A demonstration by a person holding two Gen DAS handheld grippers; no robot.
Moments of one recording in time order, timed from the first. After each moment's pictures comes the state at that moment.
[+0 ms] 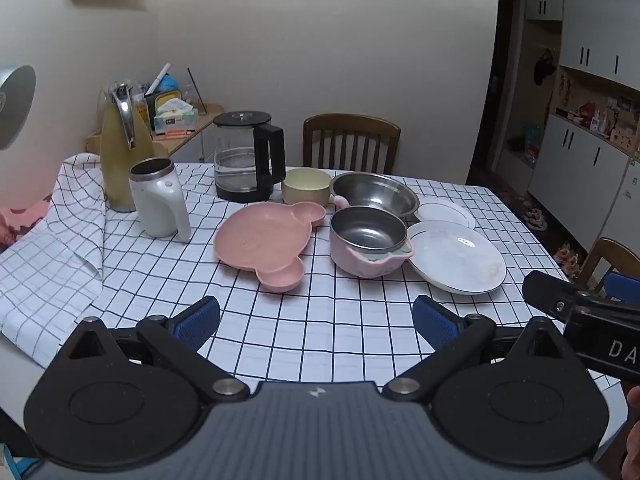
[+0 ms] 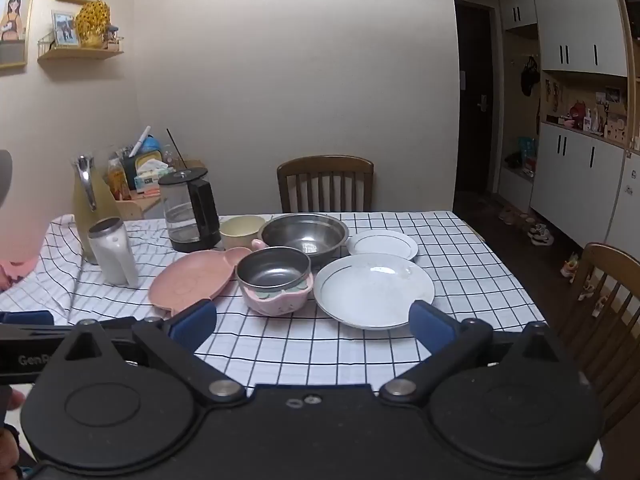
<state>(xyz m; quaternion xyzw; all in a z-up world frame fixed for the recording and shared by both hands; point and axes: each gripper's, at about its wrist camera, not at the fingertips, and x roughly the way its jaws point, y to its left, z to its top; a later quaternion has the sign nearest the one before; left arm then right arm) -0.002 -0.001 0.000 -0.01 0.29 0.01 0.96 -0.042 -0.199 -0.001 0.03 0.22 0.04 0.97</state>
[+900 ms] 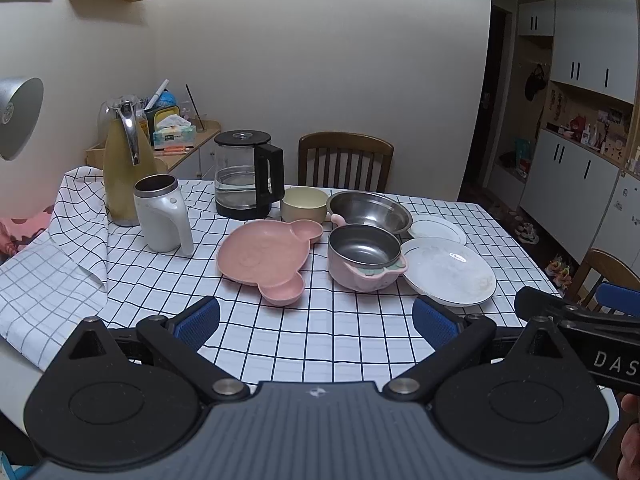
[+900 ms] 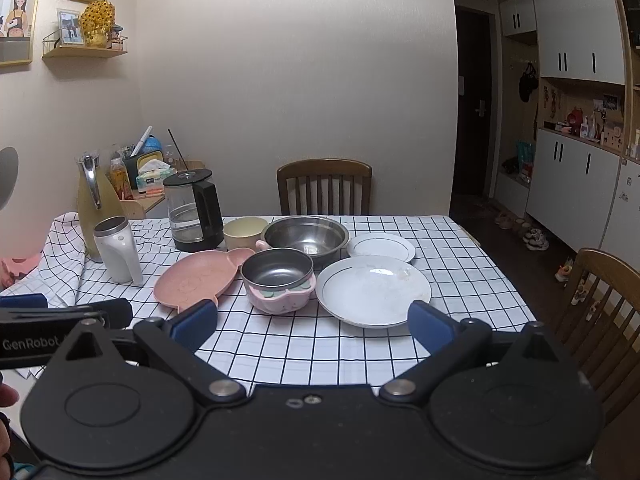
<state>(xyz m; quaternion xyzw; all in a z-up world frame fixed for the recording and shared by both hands) -0.022 0.009 0.014 -0.03 0.27 -0.01 0.96 -0.059 -0.192 0.009 0.02 0.22 0.03 0.97</state>
